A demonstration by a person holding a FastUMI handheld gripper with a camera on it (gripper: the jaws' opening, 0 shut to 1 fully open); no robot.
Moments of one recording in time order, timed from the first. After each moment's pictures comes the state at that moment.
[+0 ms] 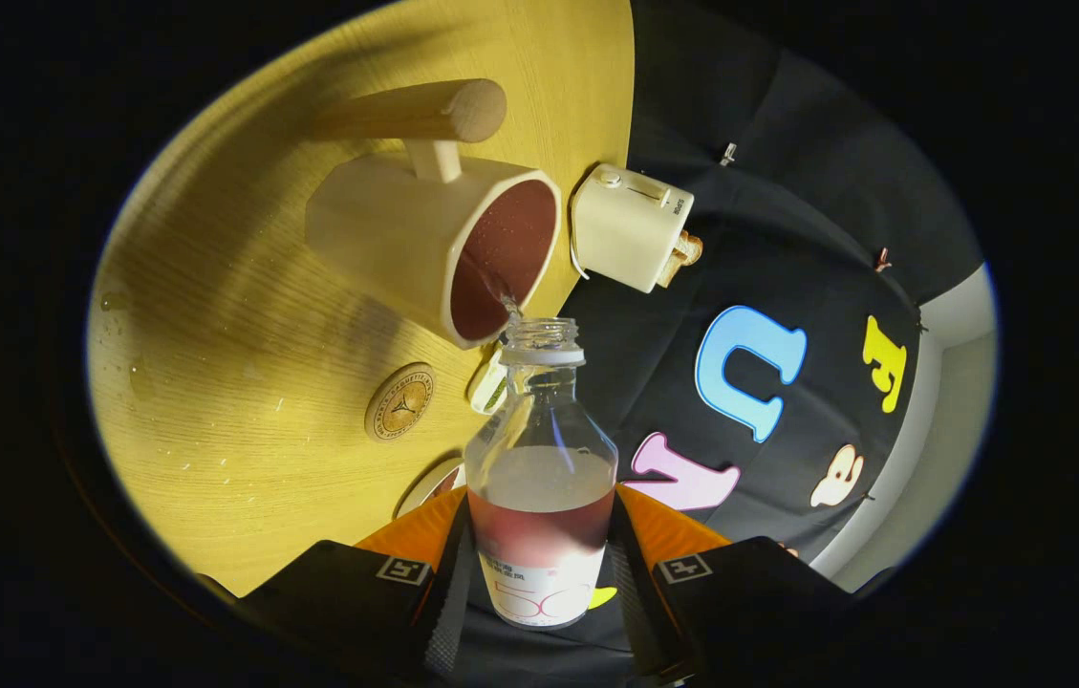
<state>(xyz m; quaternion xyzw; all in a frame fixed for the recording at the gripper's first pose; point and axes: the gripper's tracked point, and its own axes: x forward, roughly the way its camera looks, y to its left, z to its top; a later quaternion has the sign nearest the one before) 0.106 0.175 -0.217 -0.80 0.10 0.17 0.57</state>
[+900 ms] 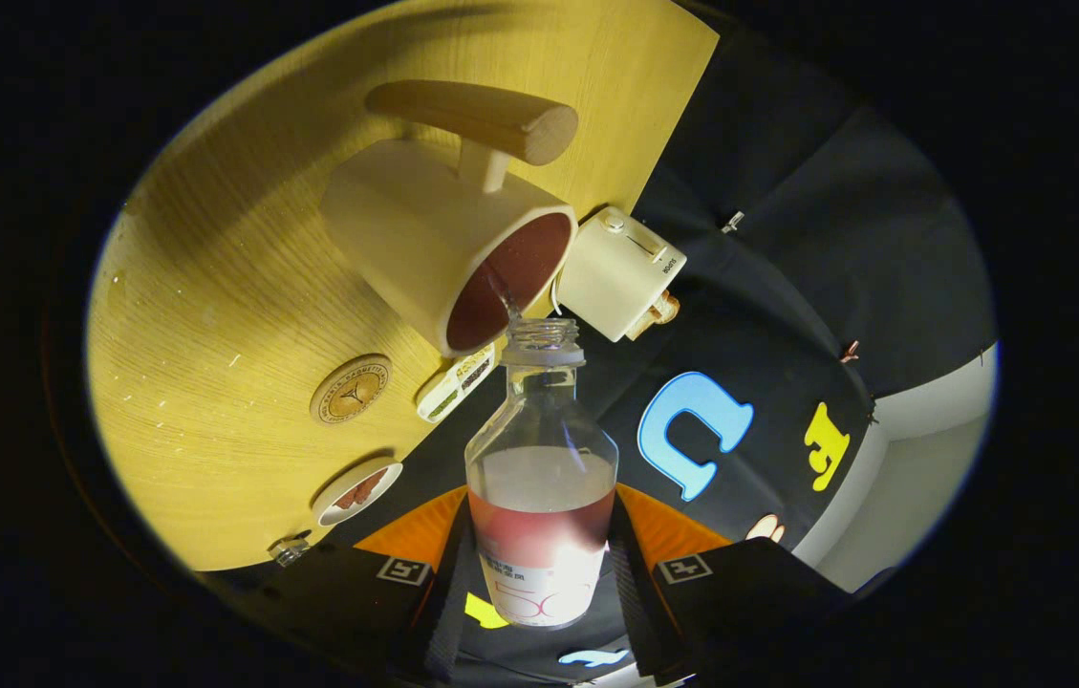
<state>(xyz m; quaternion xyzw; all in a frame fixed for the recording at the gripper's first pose) 0.111 0.197 -0.198 -0.86 0.00 0.18 0.48</state>
